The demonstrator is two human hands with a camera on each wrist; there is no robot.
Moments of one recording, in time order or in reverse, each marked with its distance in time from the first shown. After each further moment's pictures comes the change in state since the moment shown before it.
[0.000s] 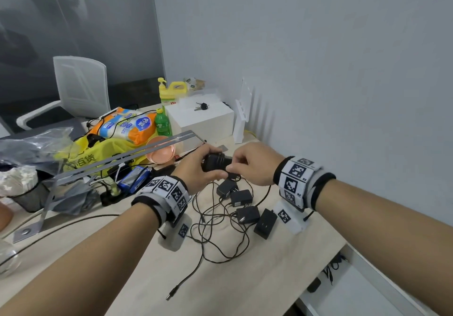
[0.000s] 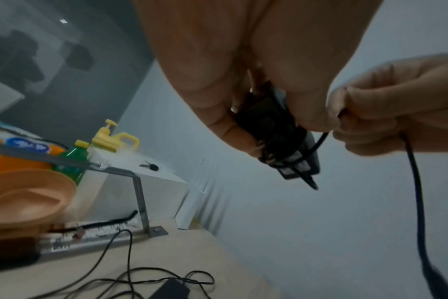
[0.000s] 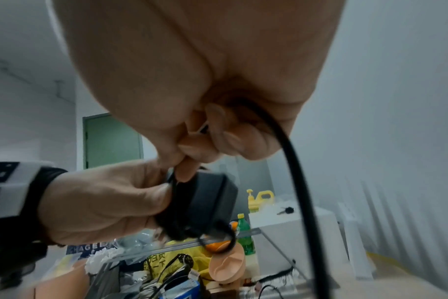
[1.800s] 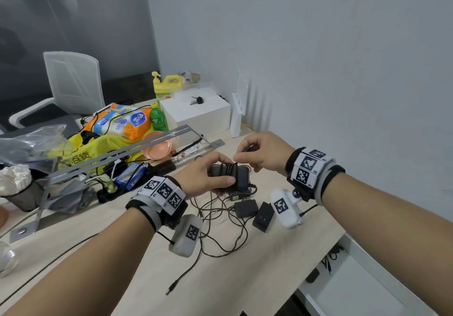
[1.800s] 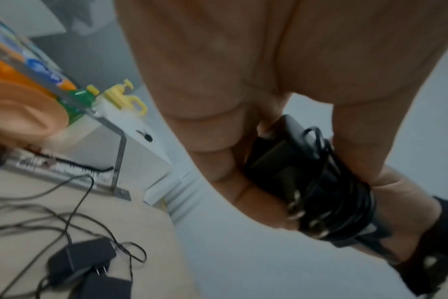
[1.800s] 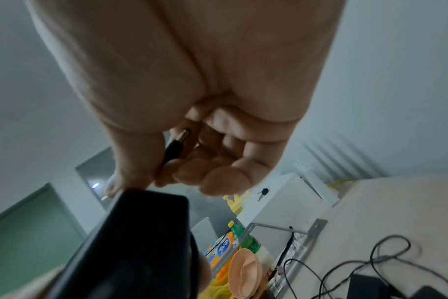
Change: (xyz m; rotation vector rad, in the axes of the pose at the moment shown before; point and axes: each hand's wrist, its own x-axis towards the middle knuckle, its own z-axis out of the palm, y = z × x) left_hand -0.012 0.013 0.014 -0.512 -0.380 -0.088; right_hand -0.007 0.026 -0.005 0.653 0.010 0.155
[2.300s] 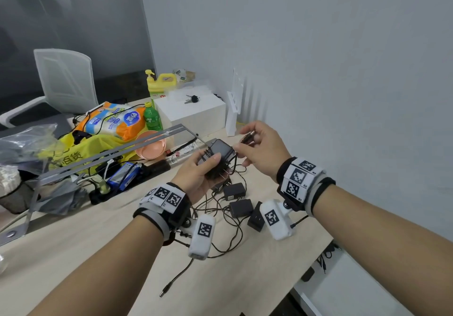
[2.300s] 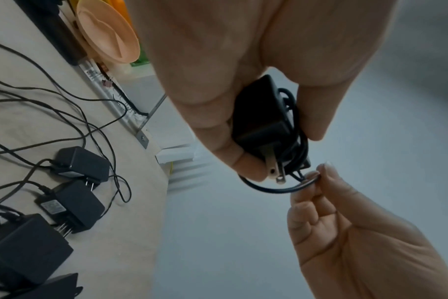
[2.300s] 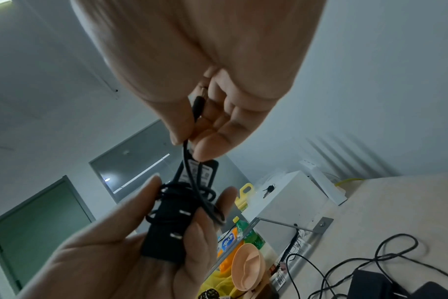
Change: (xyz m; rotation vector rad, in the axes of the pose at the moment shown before) left_hand 0.019 -0.014 0.020 -0.808 0.292 -0.018; right_hand -0.002 0.006 0.012 0.169 0.351 -0.069
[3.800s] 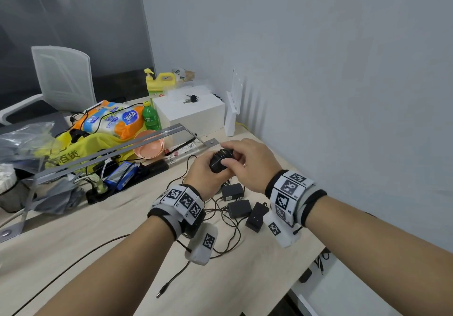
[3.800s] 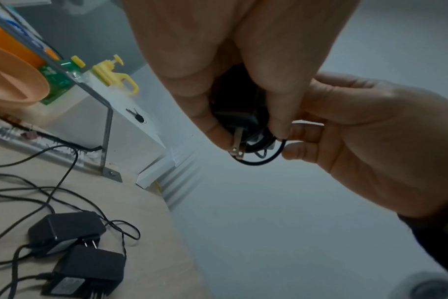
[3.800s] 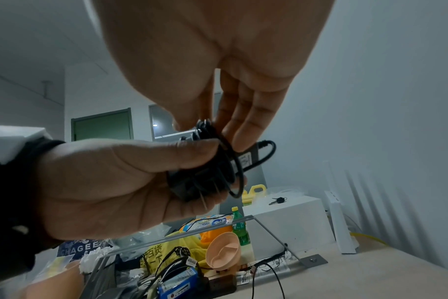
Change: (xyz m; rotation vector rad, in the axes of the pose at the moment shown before) left_hand 0.011 -0.015 0.007 0.923 0.082 0.369; right_hand -0.014 0.007 0.012 -0.568 -0.101 -0.333
